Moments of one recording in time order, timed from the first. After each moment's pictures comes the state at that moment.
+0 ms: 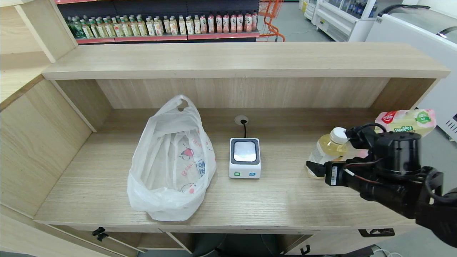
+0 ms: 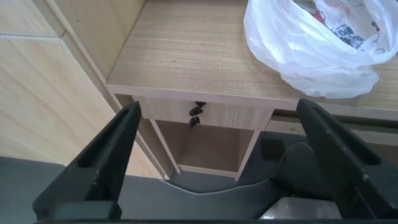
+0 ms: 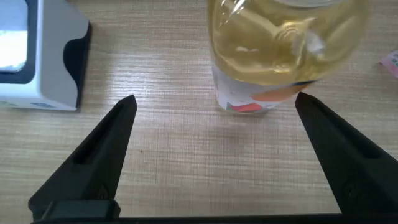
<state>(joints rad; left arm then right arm) 0.00 0.00 0.00 0.05 0.13 0.01 0.39 1.70 -0.56 -0.76 -0.25 0.16</state>
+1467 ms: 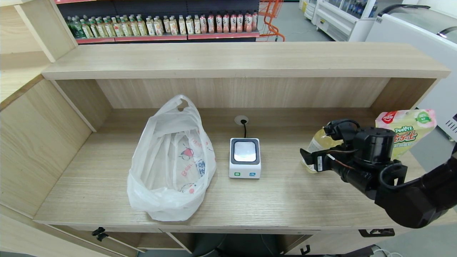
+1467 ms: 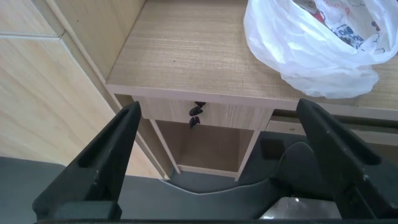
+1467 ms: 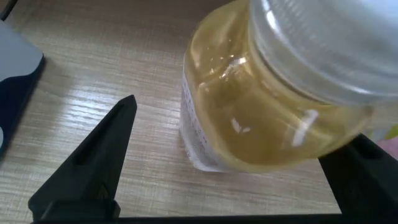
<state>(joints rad) 0.00 0.00 0.00 0.05 0.13 0.01 0.33 1.91 -0.66 -1.04 -0.26 -0.14</state>
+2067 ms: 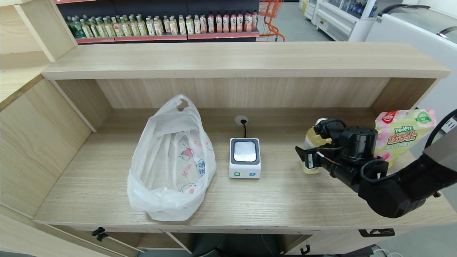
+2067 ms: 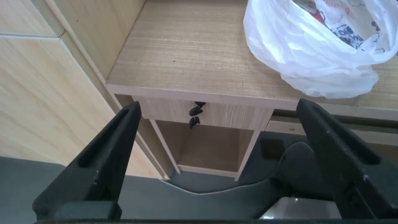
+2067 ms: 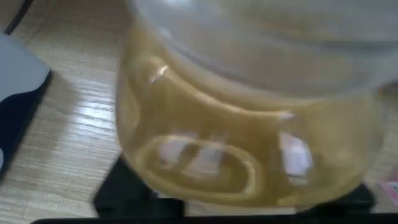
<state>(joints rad) 0.00 0.00 0.00 0.05 0.13 0.01 0.32 2.01 -0.75 -1.05 -0.21 -0.14</state>
